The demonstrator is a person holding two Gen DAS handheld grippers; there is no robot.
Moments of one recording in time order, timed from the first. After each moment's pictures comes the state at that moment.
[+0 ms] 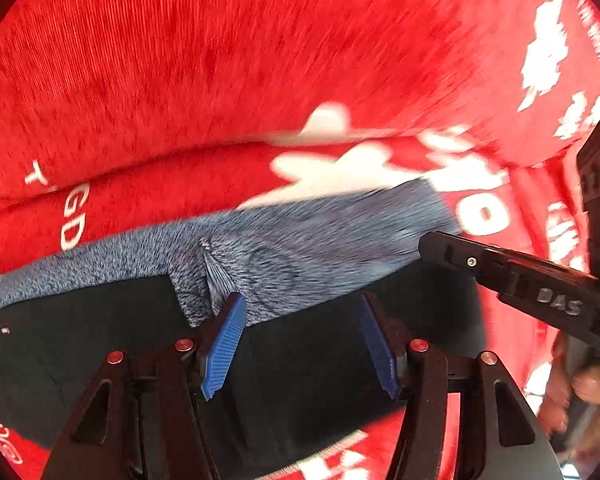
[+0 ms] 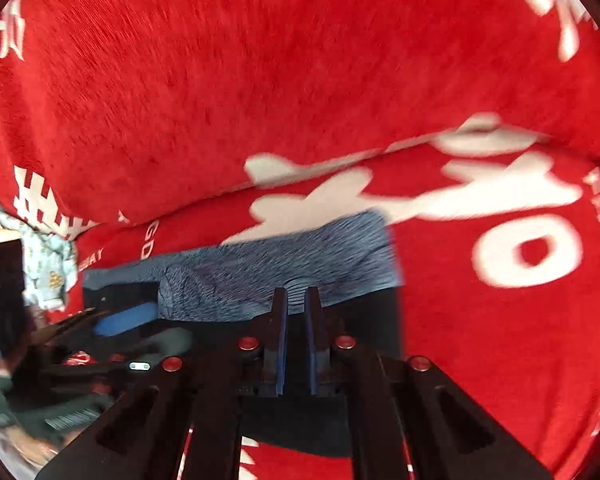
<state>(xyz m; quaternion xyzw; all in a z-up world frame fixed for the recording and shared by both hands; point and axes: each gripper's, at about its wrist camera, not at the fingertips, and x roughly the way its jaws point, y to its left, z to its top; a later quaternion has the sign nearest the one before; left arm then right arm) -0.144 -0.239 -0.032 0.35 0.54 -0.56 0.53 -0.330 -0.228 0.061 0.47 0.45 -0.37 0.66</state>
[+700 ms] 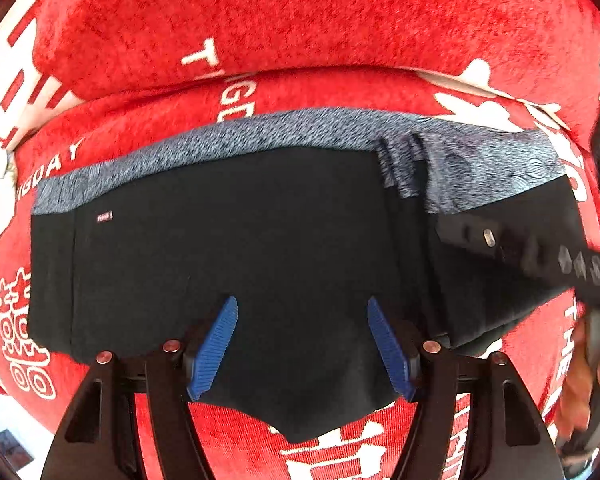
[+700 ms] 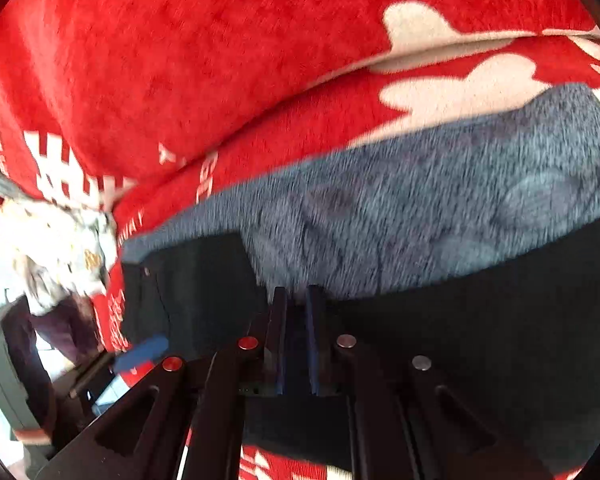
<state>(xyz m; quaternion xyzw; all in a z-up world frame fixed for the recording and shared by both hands) -0.059 -0.142 -0.030 0.39 0.55 -0.45 0.58 -0.234 -0.167 0.004 0.53 0.46 -0.29 0.66</state>
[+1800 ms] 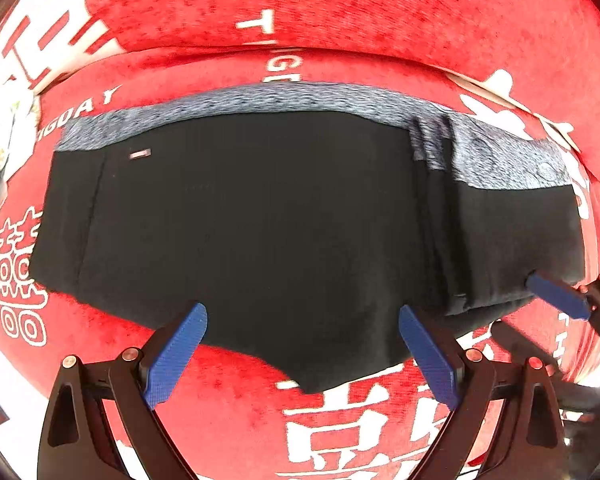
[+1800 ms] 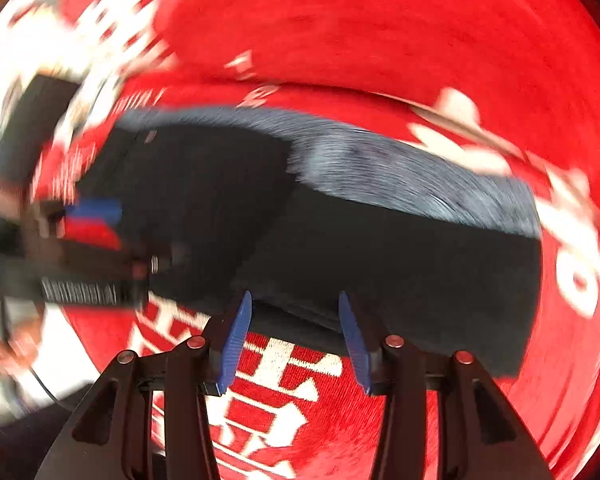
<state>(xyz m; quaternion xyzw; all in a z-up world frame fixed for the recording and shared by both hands) -0.047 -0.098 -0.014 0.36 0.59 -0.40 0.60 -0.227 -0.076 0.065 0.21 0.61 -0.24 0.72</state>
